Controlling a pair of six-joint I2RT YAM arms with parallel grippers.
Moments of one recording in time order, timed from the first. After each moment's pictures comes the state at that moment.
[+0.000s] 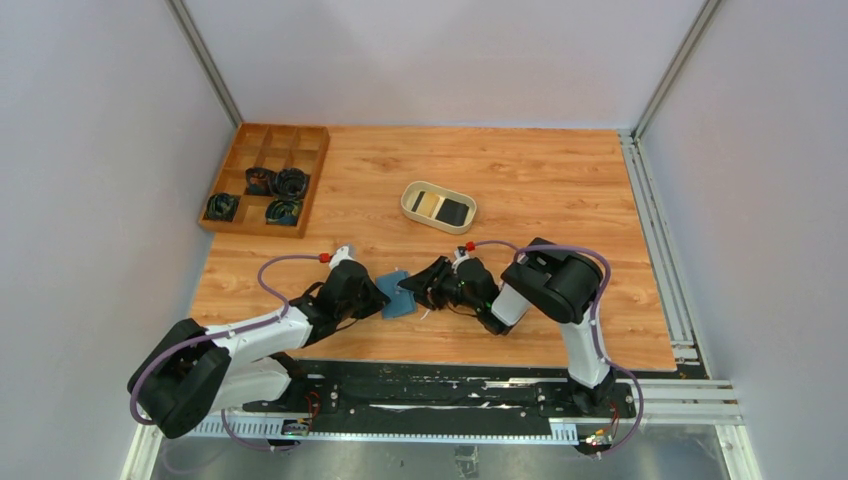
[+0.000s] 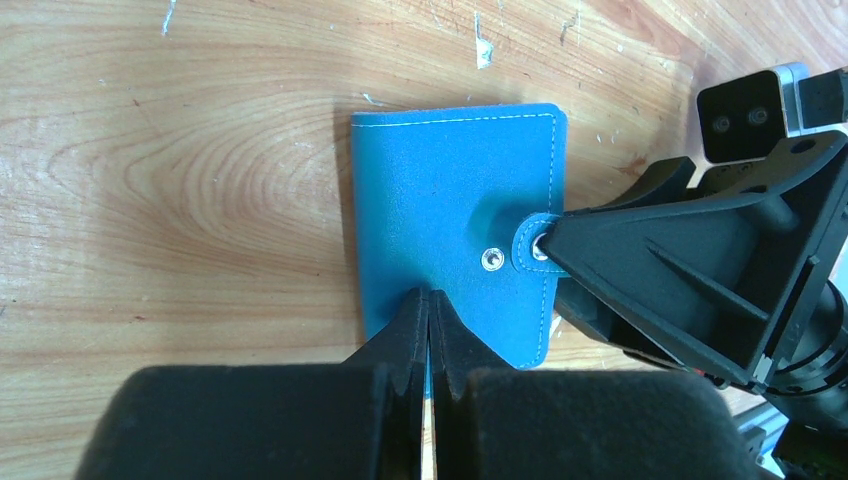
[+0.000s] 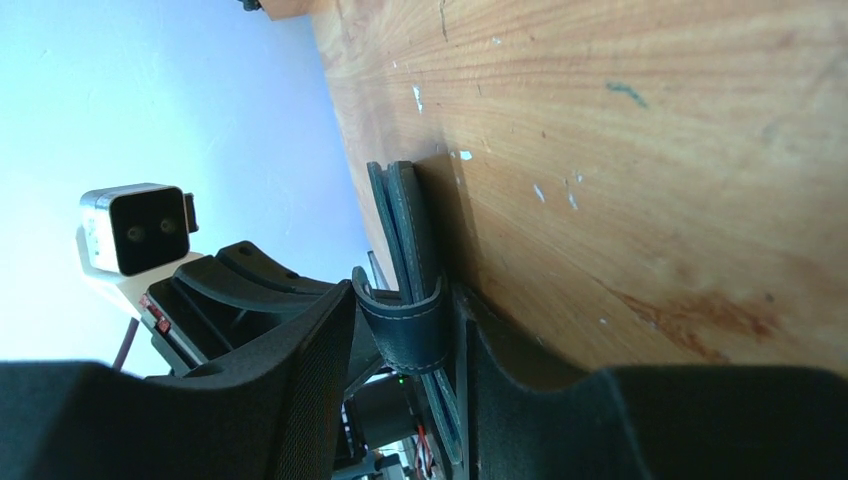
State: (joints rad) left arm -0.66 1.14 0.30 0.10 -0.12 -1.00; right arm 0.84 2.05 0.56 1.20 -0.21 1.53
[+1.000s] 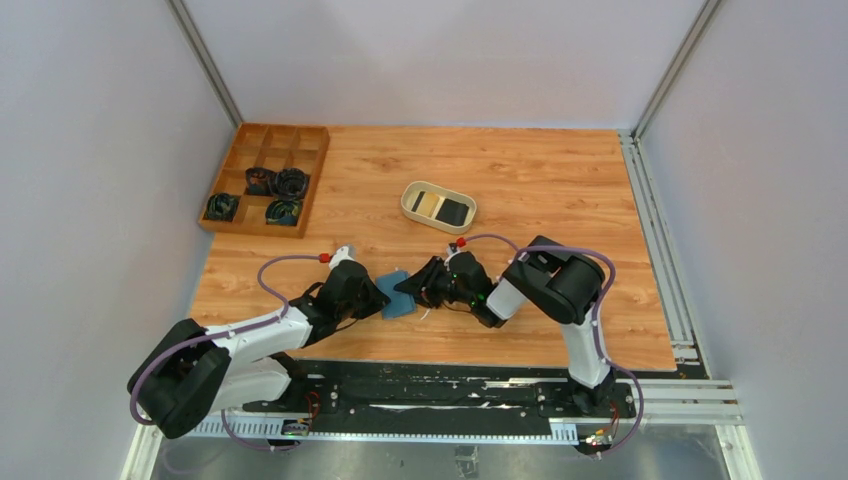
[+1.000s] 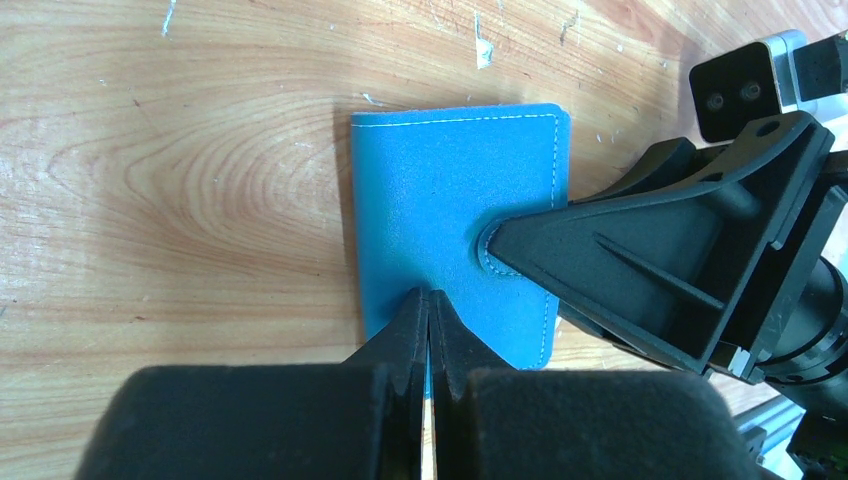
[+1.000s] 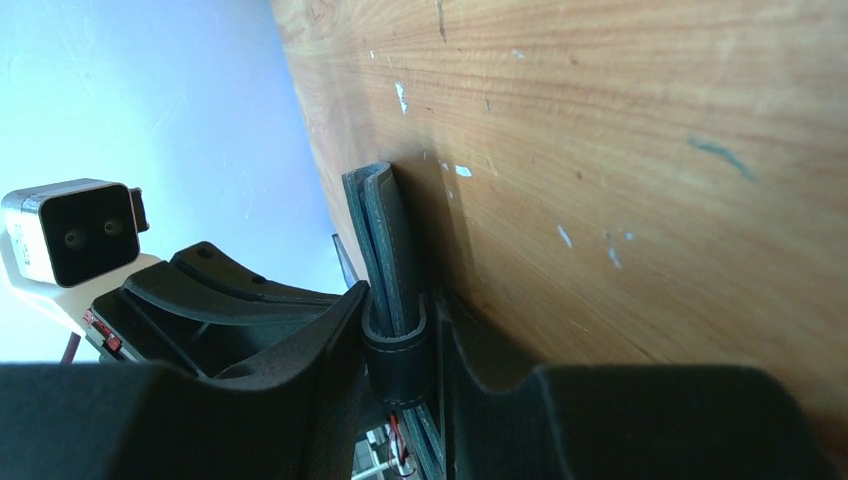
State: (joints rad) left arm -0.66 1.14 0.30 0.10 -0.12 -1.00; right arm 0.85 2.03 0.64 1.02 -0.27 1.44
